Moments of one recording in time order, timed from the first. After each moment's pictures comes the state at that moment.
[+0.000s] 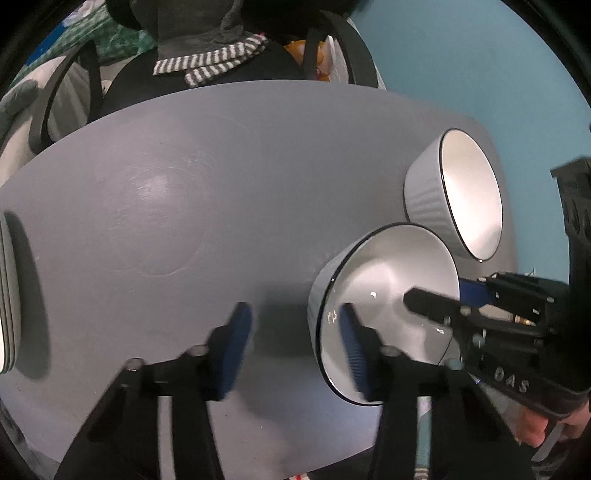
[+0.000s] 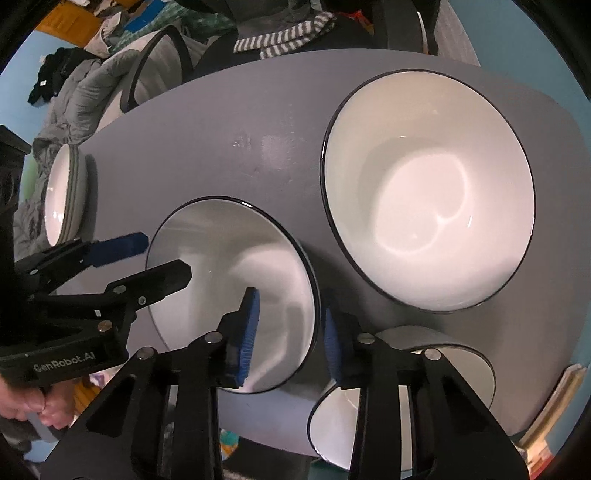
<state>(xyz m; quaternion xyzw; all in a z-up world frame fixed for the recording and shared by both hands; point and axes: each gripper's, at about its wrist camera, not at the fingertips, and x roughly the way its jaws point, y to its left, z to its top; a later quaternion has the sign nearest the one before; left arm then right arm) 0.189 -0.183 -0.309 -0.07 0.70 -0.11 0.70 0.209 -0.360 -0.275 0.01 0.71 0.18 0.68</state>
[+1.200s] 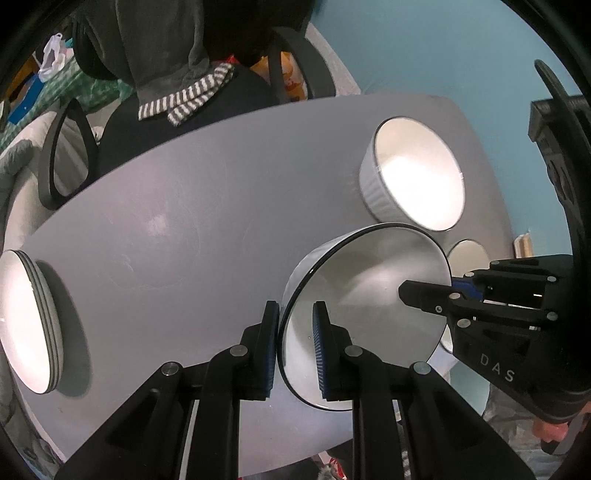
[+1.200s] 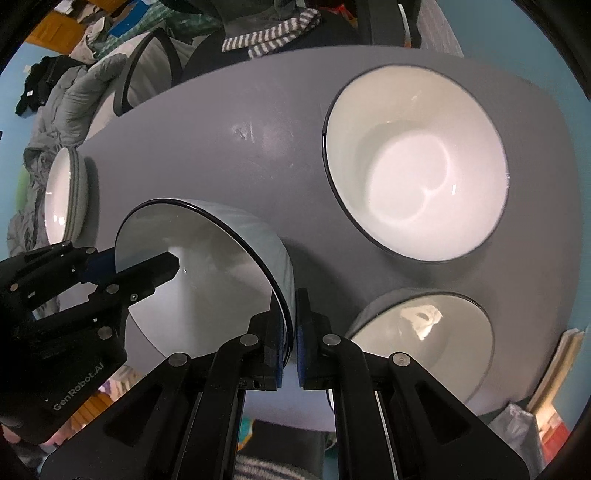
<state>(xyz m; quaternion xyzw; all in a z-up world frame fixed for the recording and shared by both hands) 0.187 -0.198 -0.268 0.01 0.67 -0.14 0.72 0.191 -0.376 -0.239 0.02 0.72 0.16 0.67</state>
